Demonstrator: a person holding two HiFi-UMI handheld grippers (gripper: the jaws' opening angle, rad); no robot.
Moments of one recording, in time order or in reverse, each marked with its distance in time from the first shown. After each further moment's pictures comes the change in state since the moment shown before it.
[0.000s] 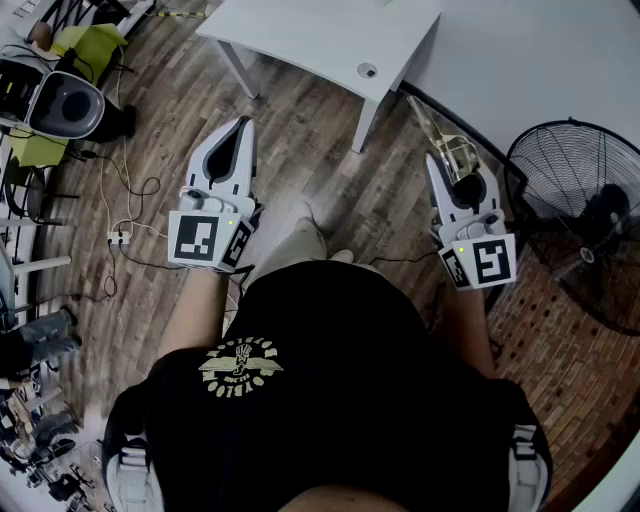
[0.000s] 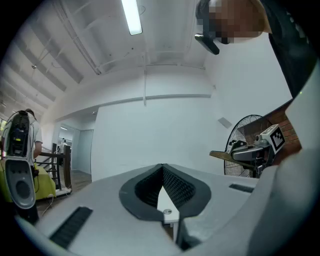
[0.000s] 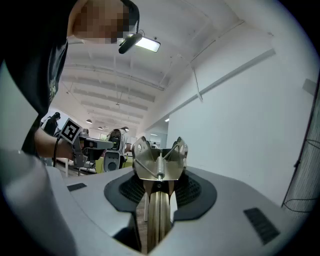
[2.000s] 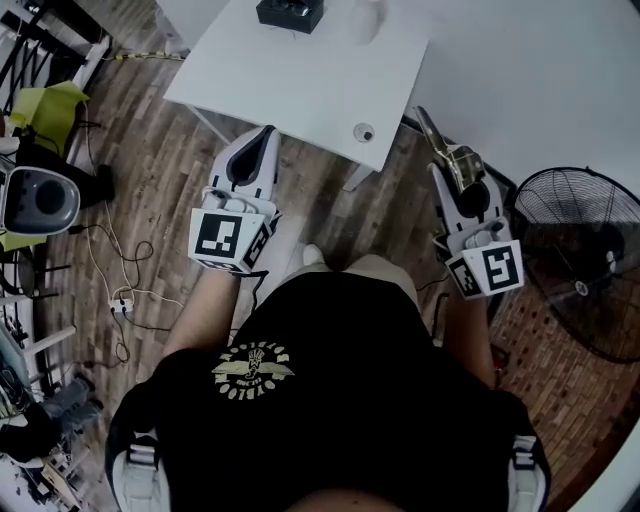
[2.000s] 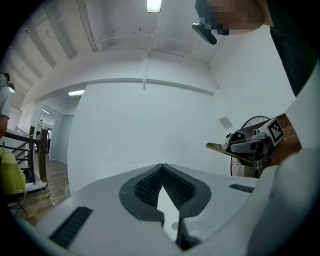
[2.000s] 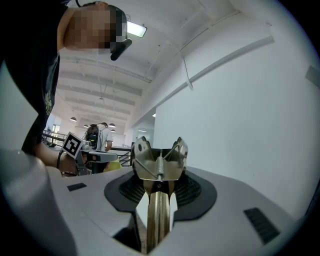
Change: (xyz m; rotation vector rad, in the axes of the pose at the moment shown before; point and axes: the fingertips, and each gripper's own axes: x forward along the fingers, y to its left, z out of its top) left arm 0.234 0.117 -0.050 -0.076 0.020 -0.191; right arm 0.200 -0.099 -0.010 0.043 0.043 -0.129
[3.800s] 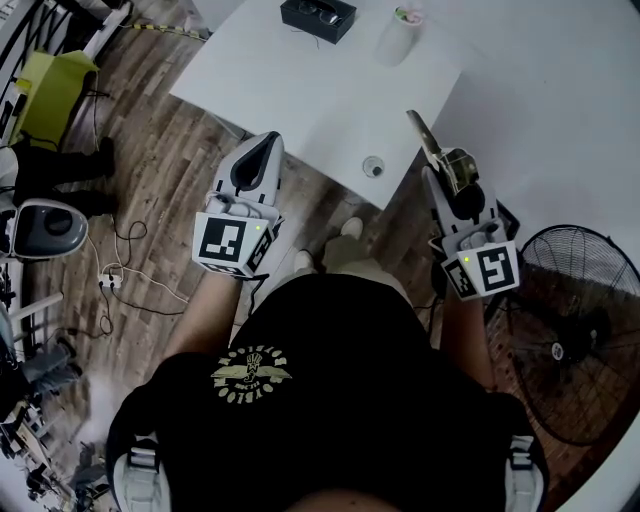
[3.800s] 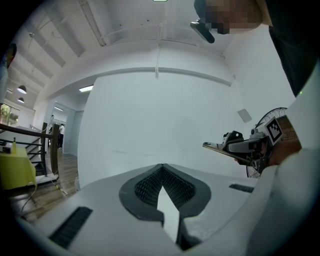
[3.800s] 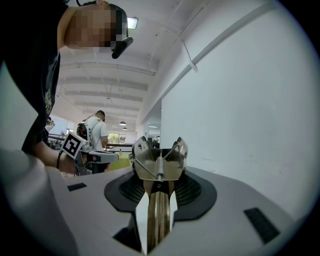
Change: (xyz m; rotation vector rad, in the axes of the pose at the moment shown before) left arm 0.094 0.064 -0.037 -0.046 0.073 0.141; right arm 0.137 -0.069 -0.036 0.034 0.065 0.169
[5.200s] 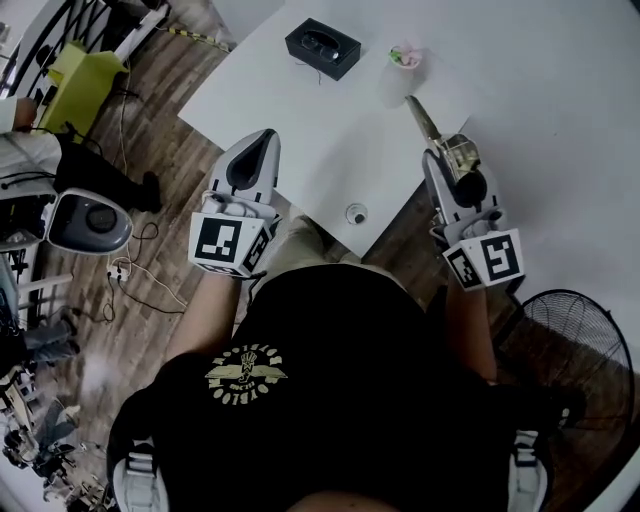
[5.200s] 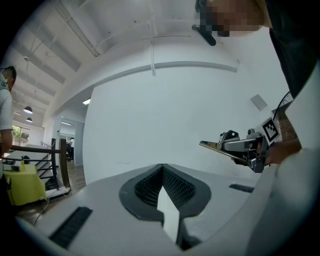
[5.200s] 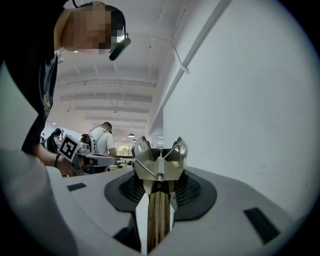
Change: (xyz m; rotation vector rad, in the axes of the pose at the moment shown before) left arm 0.127 -0.016 0.043 0.098 -0.023 0.144; right arm 0.072 -0.149 0.021 0.043 -0.133 0.150
